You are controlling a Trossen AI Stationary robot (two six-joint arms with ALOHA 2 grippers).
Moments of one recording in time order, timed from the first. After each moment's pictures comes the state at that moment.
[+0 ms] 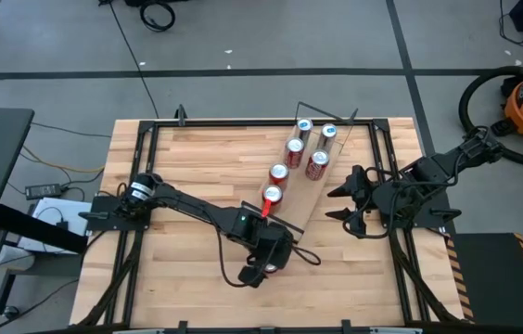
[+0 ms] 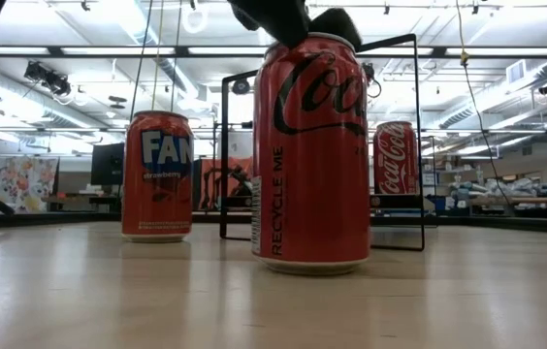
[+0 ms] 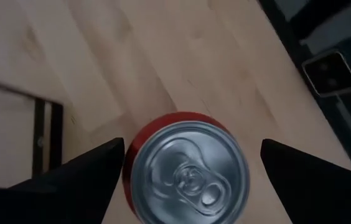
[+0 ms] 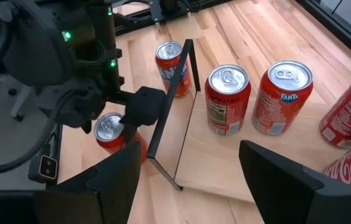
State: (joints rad) left arm -0.31 2.07 1.79 -0.79 0.17 0.15; right arm 0.50 1.03 1.16 -0.83 0.46 0.61
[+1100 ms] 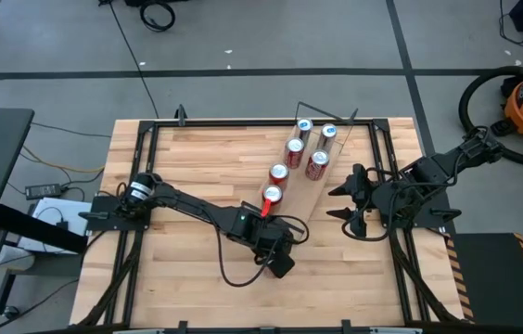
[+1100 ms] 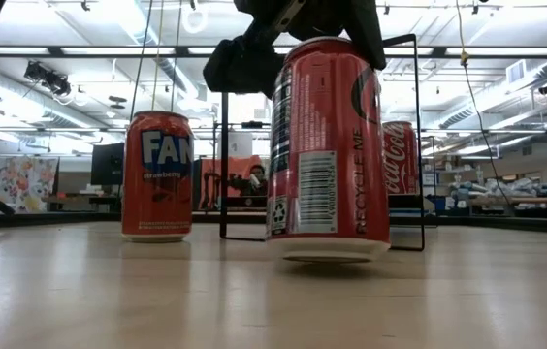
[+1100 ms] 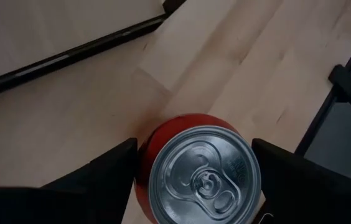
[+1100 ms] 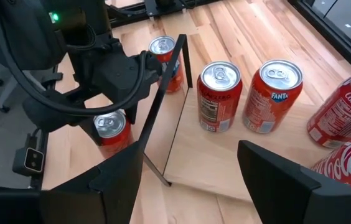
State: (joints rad) left arm -0.31 2.07 1.79 -0.79 -0.01 -1.00; right arm 0.50 1.03 1.16 -0.86 0.47 0.57
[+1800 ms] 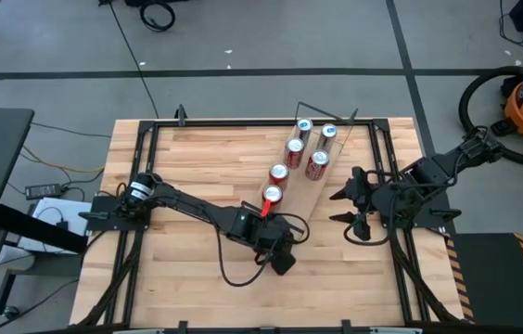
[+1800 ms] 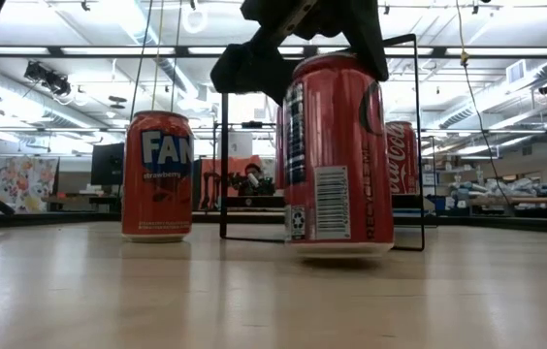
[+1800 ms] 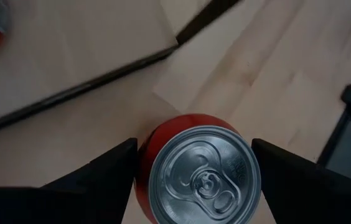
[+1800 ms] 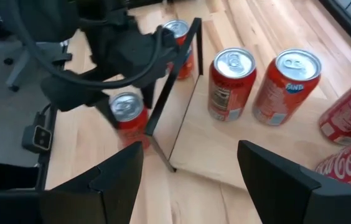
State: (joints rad) left arm -0.31 2.07 1.79 -0.78 -0.11 -0.97; right arm 0.51 1.03 1.16 -0.89 0.41 0.54
